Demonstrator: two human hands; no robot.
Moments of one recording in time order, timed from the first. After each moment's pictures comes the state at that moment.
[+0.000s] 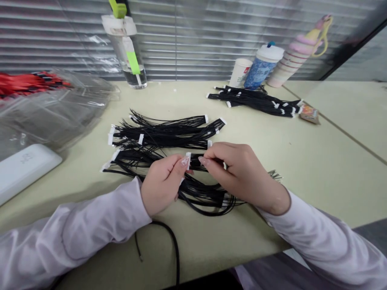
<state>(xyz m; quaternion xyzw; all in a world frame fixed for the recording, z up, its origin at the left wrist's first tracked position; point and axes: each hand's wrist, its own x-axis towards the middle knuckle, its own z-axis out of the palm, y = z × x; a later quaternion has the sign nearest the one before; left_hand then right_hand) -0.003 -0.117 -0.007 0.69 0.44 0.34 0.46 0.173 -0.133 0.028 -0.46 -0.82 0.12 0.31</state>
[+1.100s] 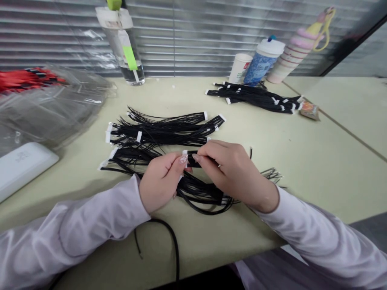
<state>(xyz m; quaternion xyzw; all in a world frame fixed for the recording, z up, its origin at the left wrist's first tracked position) -0.001 -0.116 -0.004 0.70 0.44 0.32 0.46 0.165 -0.131 0.019 -0.46 -0.84 0.09 0.30</state>
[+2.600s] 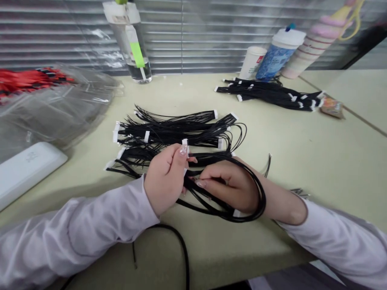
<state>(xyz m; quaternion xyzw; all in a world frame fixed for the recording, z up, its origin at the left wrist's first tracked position) 0.001 -0.113 -0.005 0.61 0.50 0.40 0.46 0.162 -0.132 0.010 -0.41 -0.82 0.34 0.21</state>
